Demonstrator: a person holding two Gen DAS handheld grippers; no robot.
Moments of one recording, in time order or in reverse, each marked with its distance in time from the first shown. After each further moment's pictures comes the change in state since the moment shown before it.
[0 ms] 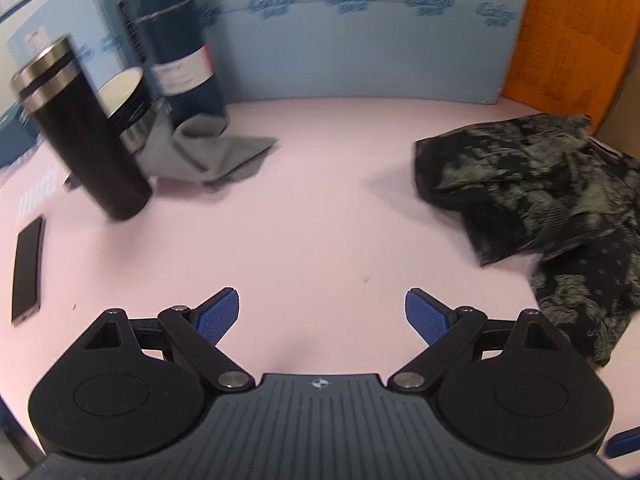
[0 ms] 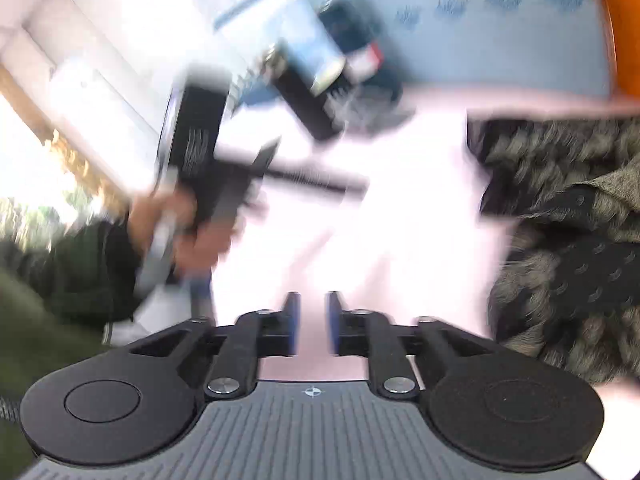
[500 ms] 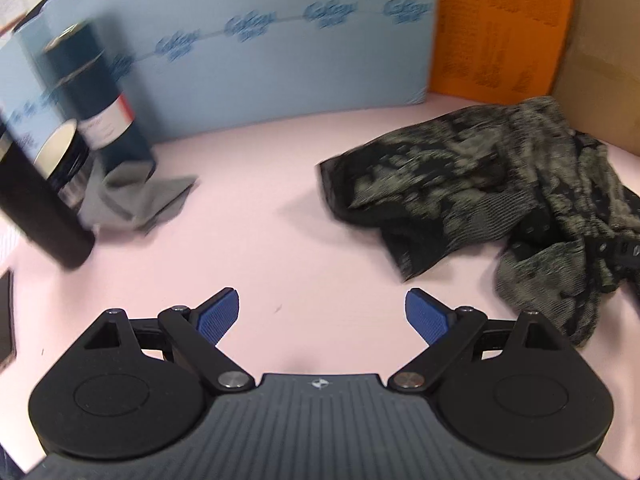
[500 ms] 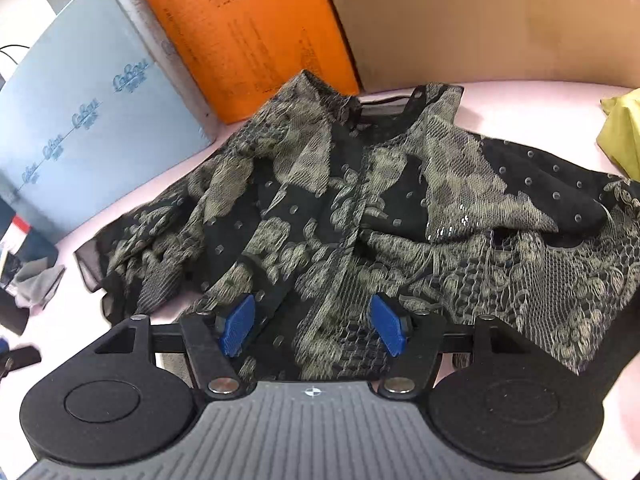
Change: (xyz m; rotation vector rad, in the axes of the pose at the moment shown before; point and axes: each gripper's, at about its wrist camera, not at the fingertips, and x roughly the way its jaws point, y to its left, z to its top) left arm 0.004 -0.043 0.010 0.065 -0.008 -0.028; right arm -0.034 -0.126 -0.023 0.574 -0.412 -0.757
